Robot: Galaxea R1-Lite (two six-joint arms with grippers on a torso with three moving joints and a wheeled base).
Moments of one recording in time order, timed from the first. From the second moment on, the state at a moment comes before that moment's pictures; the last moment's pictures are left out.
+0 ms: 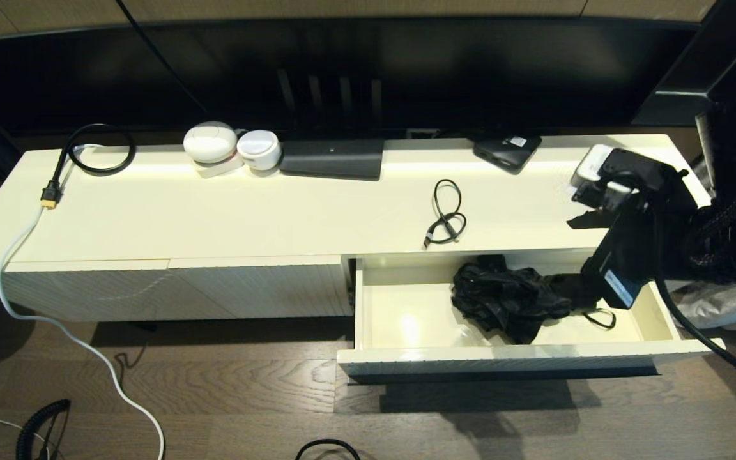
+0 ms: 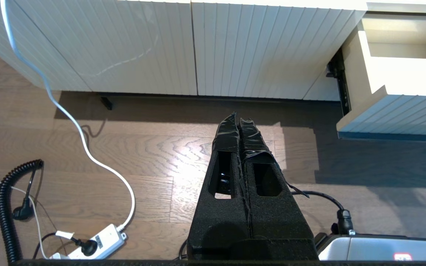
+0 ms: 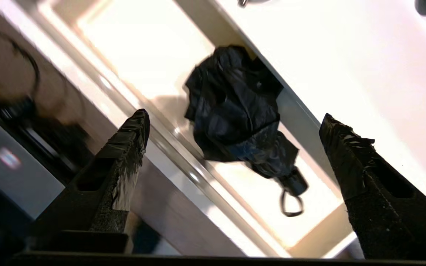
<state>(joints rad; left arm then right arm) 0.00 0.00 0.00 -0.01 0.02 -0.06 0.42 1.49 -1.19 0.22 -0.01 -0.49</state>
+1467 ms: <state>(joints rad) 0.00 0.00 0.00 -0.01 0.02 -0.06 0.49 2.09 -1.62 -0.09 -0.17 0.00</state>
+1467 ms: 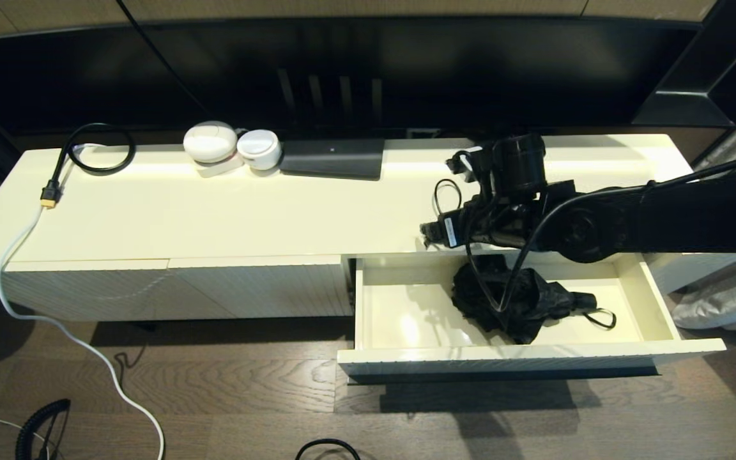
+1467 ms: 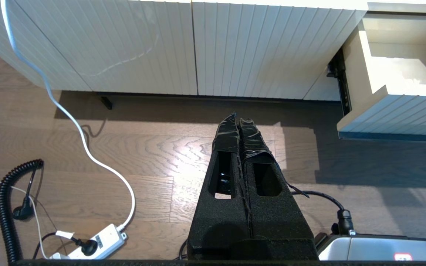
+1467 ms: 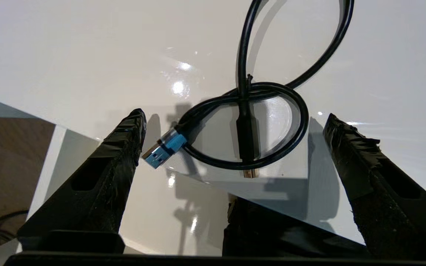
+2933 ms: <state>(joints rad) 0.00 0.00 0.00 -0.01 0.02 -0.06 0.51 2.15 -1.64 -0.10 -0.20 -0.01</state>
